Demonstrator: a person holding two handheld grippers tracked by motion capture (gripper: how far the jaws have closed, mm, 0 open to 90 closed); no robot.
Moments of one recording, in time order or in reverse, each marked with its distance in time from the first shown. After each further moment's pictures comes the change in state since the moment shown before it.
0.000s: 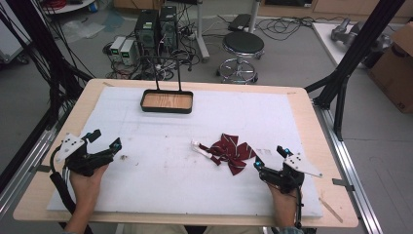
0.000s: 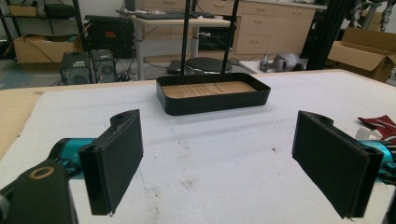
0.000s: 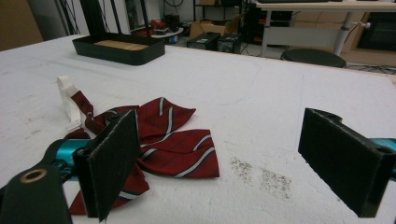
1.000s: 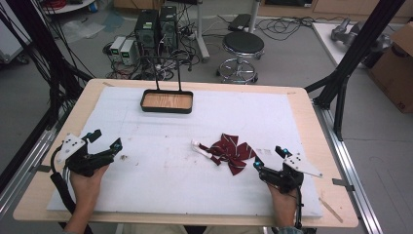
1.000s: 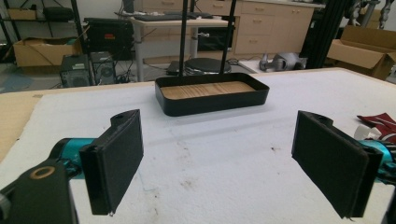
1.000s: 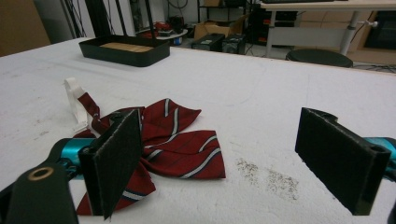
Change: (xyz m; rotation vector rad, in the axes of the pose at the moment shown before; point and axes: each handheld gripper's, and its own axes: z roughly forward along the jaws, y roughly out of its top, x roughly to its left) left arm -0.002 0.000 0.000 -0.005 -0.004 0.019; right arm 0.001 -0.001 0.000 -0.005 0.021 0.015
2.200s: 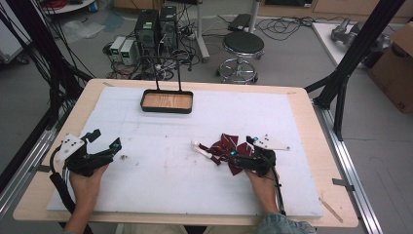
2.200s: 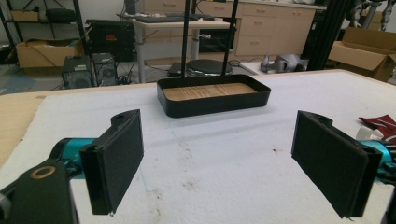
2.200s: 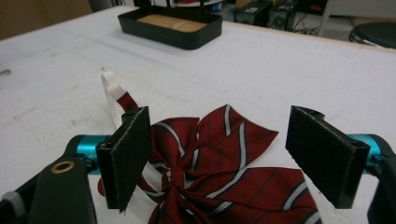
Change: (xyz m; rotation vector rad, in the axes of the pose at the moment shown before) left arm 0.001 0.000 -0.001 -0.005 0.006 -0.001; right arm 0.033 0.023 0.070 0.154 0.168 -0.028
